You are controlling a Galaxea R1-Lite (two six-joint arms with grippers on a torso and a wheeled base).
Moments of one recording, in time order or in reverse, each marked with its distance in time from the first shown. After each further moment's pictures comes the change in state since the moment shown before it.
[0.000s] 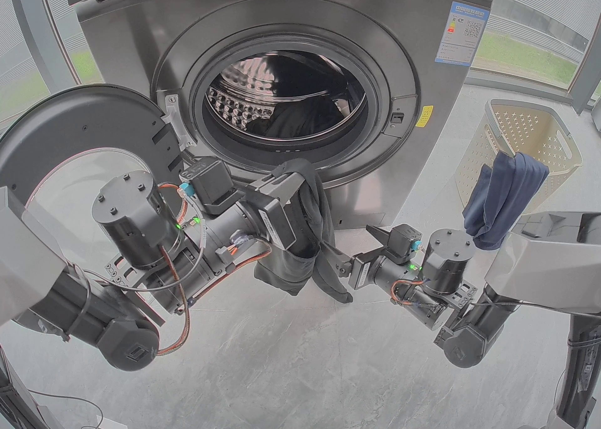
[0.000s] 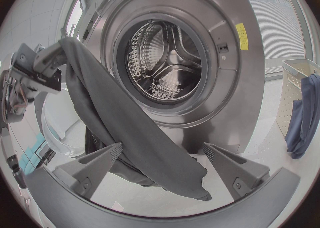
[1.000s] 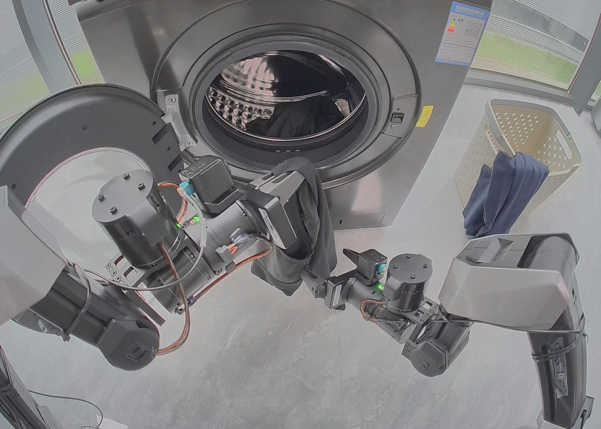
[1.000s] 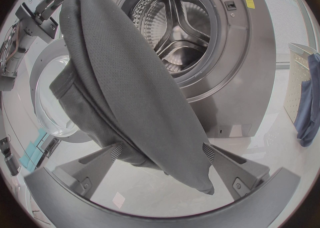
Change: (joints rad) left arm 0.000 0.000 -0.004 -0.002 0.001 0.000; right arm 0.036 0.207 -0.136 -0.001 -0.008 -0.001
